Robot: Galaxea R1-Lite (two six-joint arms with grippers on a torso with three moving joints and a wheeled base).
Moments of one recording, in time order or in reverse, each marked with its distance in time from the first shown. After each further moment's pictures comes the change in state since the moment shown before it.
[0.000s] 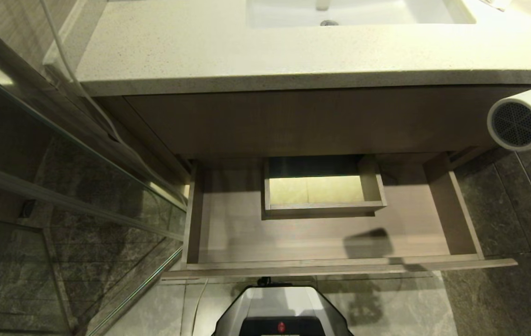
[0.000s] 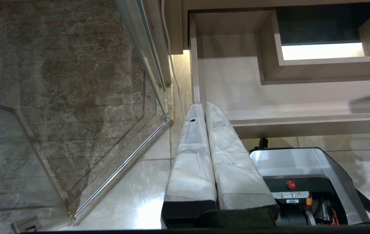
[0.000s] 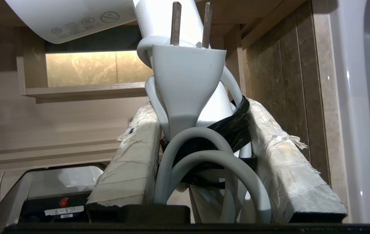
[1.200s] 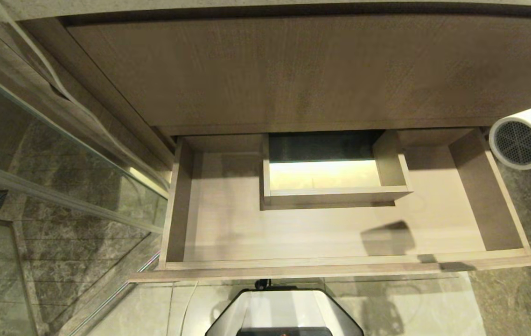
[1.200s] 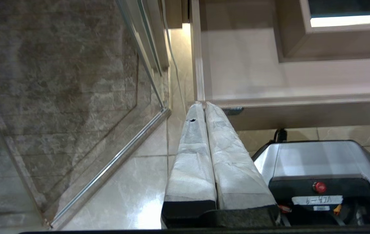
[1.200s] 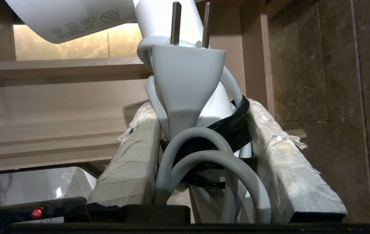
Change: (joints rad) left arm 0.000 0.000 0.000 0.001 0.000 0.000; right arm 0.000 -0.055 0.069 -0.002 -0.002 0.000
